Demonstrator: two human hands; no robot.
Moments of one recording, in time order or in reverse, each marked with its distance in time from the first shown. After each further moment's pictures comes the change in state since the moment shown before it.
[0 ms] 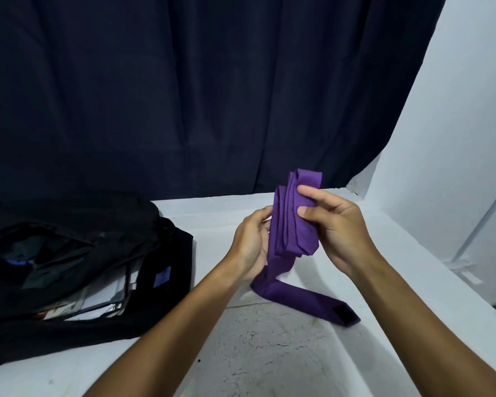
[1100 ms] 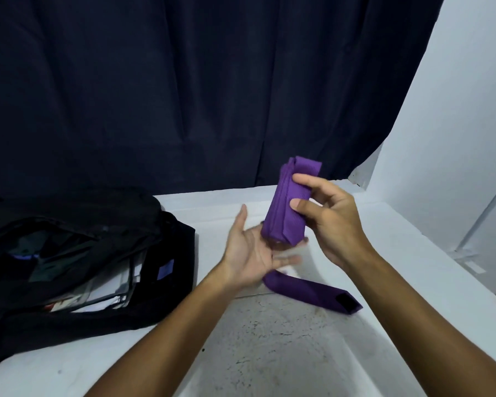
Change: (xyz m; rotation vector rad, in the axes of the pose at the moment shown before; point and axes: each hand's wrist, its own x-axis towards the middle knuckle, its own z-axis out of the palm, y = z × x) left_hand -0.013 -0.012 -0.026 -0.024 0.015 -0.302; right_hand -0.006 0.007 0.007 -0.120 -0.001 -0.099
